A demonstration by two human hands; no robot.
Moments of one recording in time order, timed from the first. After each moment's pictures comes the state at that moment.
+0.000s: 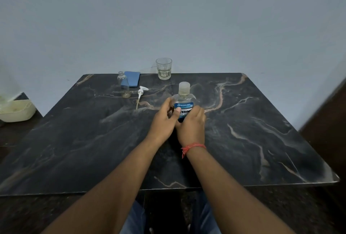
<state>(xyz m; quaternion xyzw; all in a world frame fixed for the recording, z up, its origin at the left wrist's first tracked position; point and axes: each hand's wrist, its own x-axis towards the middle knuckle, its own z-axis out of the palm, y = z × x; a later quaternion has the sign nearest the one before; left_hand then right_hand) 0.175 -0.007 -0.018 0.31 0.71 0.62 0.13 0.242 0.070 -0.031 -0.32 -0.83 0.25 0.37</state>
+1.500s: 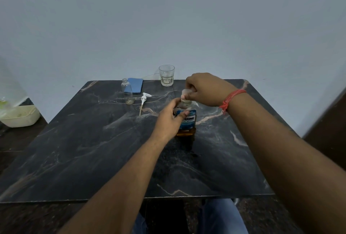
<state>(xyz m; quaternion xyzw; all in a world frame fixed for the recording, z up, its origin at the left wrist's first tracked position) 0.167 0.002 0.004 0.33 0.75 0.57 0.10 0.242 0.136 0.137 -0.04 -0.99 0.05 0.10</state>
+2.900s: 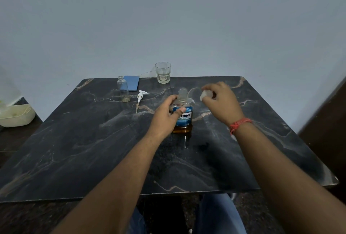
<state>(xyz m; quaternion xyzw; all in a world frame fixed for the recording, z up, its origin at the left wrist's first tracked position) 0.168 0.000 0.005 0.32 0.75 0.57 0.11 0.279 0.164 0.064 -0.21 -0.90 0.25 0.28</state>
